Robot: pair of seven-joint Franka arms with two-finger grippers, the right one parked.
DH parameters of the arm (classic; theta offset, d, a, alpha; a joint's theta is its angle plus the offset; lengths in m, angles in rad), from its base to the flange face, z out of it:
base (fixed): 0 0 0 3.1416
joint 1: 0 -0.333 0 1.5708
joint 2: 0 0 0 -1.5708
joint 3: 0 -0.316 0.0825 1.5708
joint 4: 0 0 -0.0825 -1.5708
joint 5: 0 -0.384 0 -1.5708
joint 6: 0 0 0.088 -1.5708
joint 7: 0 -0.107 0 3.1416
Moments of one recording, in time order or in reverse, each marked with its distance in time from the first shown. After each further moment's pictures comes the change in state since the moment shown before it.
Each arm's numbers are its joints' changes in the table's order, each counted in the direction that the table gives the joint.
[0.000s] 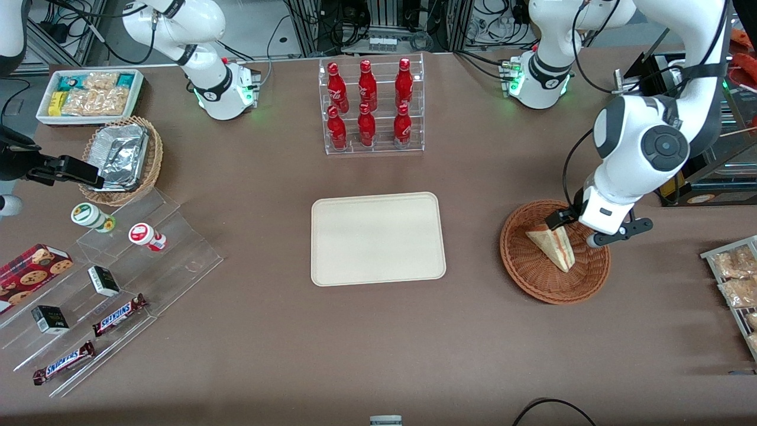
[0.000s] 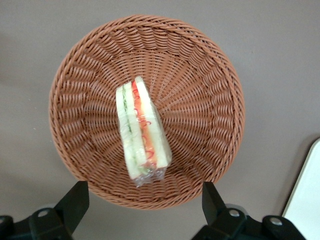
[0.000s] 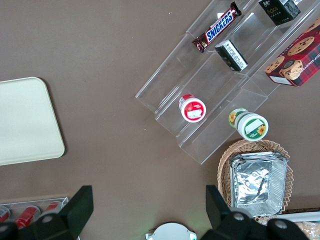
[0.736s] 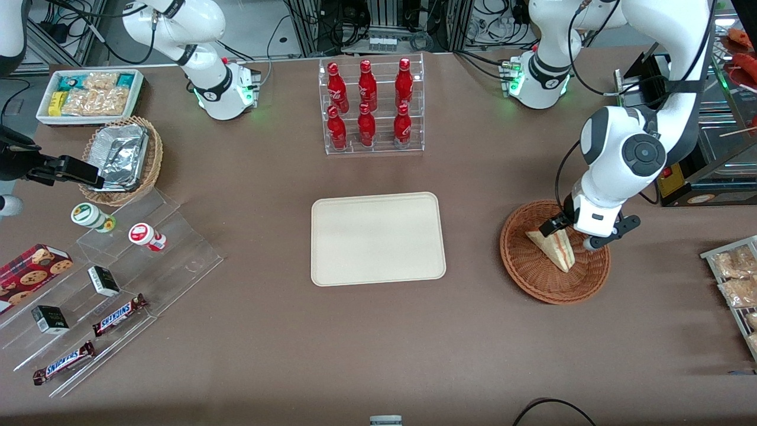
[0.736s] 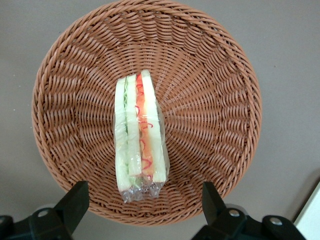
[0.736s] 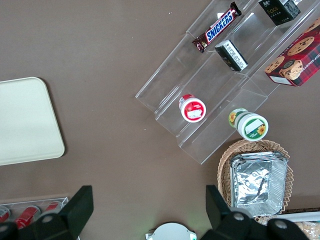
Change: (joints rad) arm 0.001 0.028 -0.002 0.088 0.000 0.136 0.130
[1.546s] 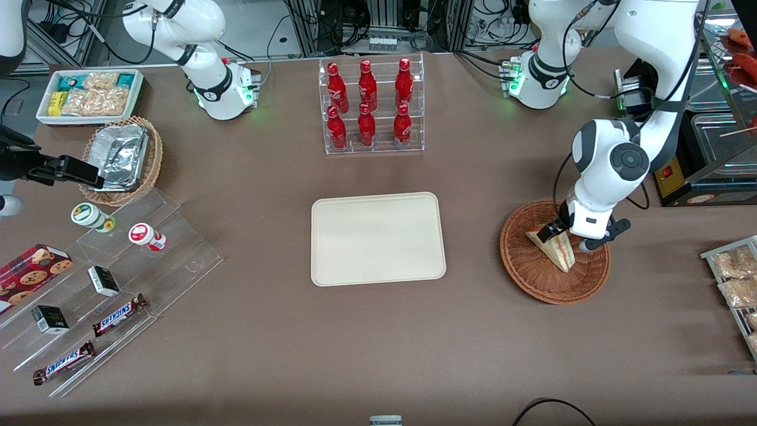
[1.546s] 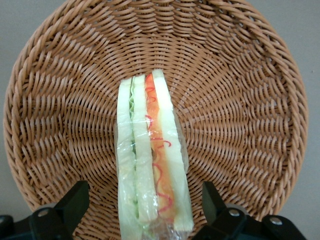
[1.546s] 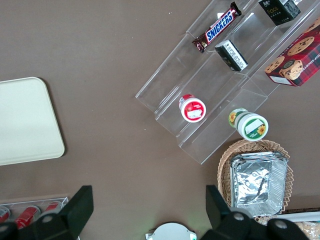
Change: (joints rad) arm -0.018 0.082 -0.010 0.101 0.000 0.228 0.003
